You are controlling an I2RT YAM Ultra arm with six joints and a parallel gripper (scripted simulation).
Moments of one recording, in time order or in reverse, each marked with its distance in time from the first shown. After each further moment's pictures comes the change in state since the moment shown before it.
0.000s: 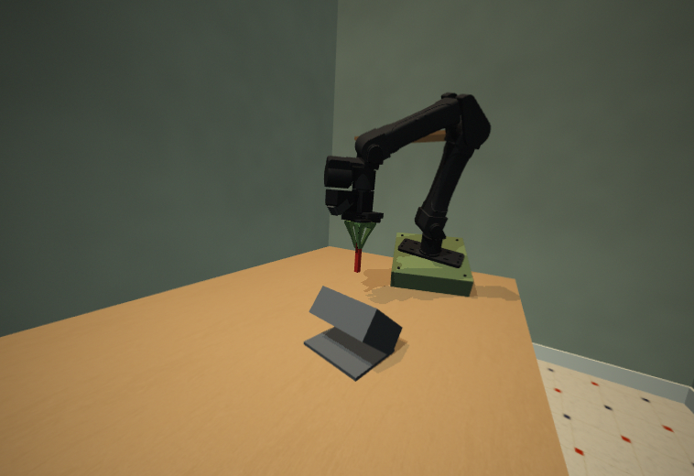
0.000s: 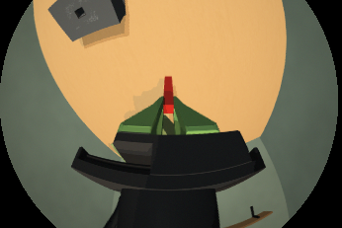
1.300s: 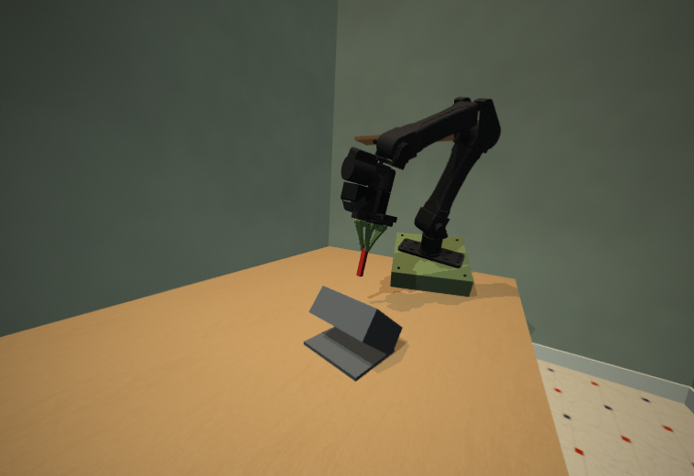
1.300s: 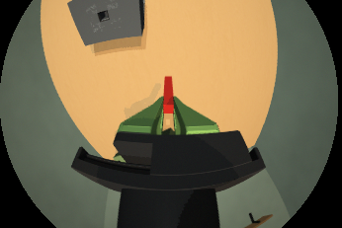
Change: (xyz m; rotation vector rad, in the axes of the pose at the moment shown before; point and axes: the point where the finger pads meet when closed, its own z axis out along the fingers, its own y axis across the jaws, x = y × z) arm -0.019 0.042 -0.004 0.076 -0.136 -0.073
